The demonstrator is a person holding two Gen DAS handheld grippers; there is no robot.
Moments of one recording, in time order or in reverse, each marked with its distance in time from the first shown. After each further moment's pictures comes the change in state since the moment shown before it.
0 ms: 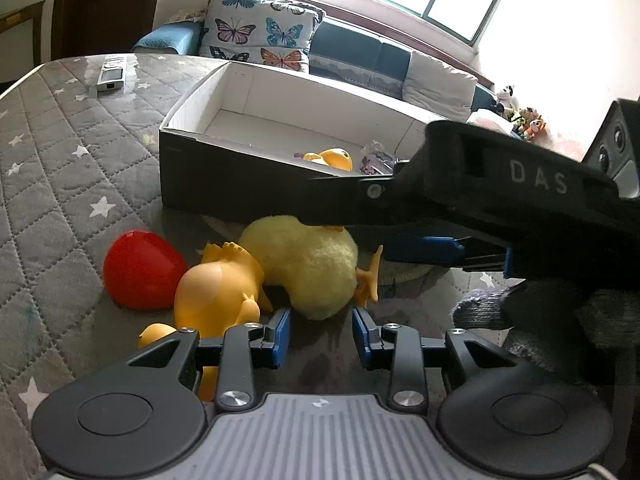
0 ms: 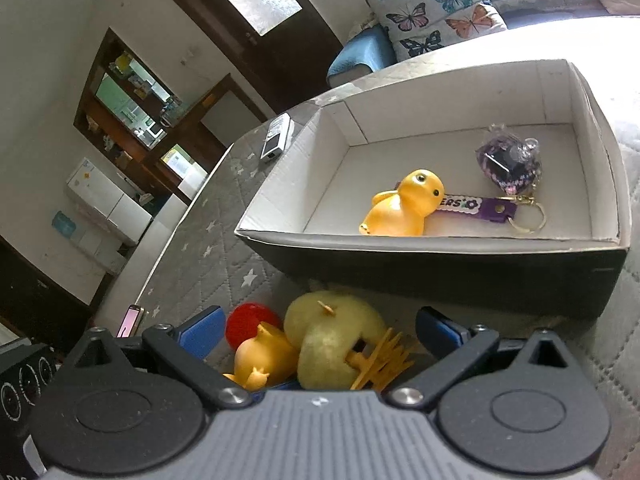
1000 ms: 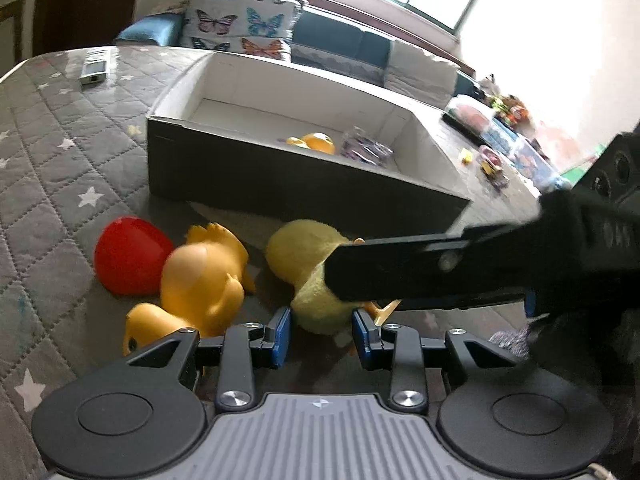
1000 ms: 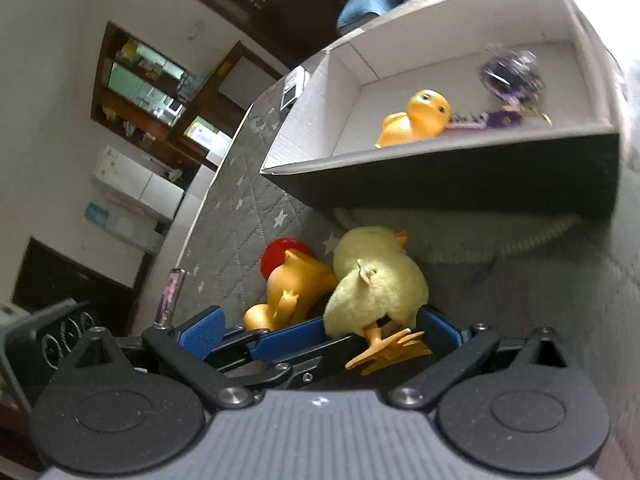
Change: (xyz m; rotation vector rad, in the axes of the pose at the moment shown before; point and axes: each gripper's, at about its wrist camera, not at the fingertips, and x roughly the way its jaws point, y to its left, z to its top) left arm -0.008 0.000 -0.008 0.038 0.043 -0.067; right arm -0.019 -0.012 -0.026 0.126 0.150 0.125
